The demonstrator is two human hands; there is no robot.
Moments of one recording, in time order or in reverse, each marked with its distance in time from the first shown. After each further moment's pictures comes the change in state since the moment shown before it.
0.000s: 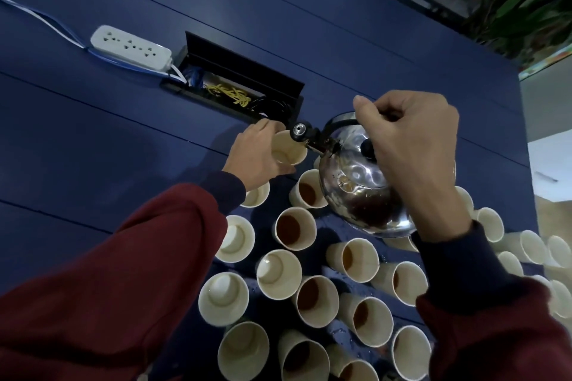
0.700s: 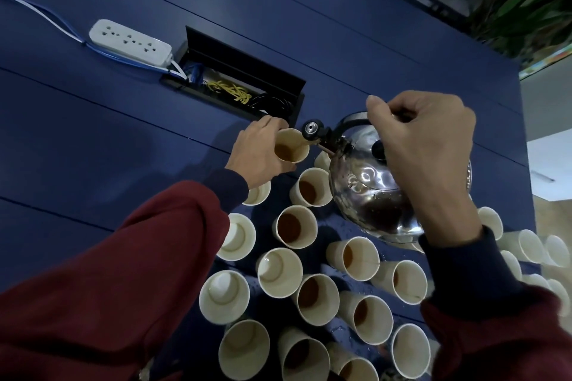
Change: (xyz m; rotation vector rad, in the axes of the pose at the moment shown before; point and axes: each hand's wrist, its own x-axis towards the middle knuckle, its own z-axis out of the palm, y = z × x) left_hand 0.000 0.000 0.001 -0.007 0.010 0.012; right_hand -0.002 0.000 -0.003 -0.062 0.046 0.025
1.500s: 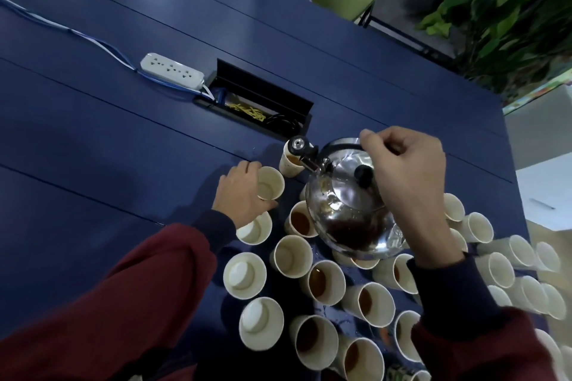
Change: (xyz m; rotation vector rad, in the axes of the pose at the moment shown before) left_hand -0.097 -0.016 -0.019 0.223 -0.024 -0.173; right_hand -0.067 -0.023 -0.024 0.286 -0.060 0.118
